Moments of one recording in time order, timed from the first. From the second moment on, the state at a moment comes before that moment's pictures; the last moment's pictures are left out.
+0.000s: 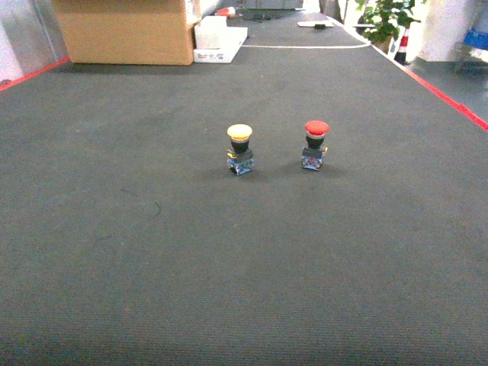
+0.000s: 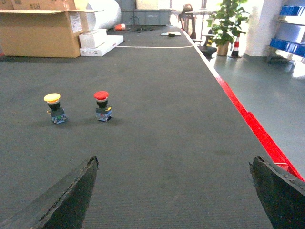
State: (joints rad) left arm -0.57 0.38 0.24 0.06 -0.58 -0.05; right arm 0.00 0.00 0.01 -0.01 0.00 0.00
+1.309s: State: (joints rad) left arm -0.57 0.37 0.25 0.06 -0.58 -0.05; right arm 0.00 0.00 0.01 -0.01 0.00 0.00
